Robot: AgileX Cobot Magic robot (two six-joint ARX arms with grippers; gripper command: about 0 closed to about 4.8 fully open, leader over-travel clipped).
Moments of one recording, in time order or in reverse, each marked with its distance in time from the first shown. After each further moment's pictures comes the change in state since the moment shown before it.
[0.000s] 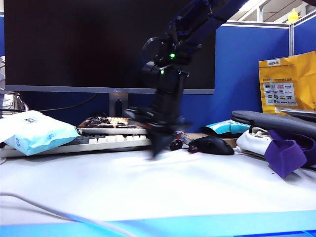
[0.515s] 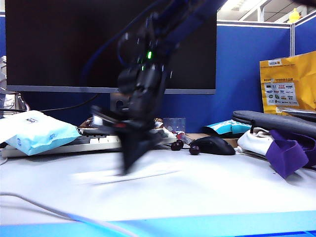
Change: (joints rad) left arm 0.000 0.000 0.000 0.000 0.000 0.000; right arm 0.086 0.000 -0.005 -0.207 0.040 -0.016
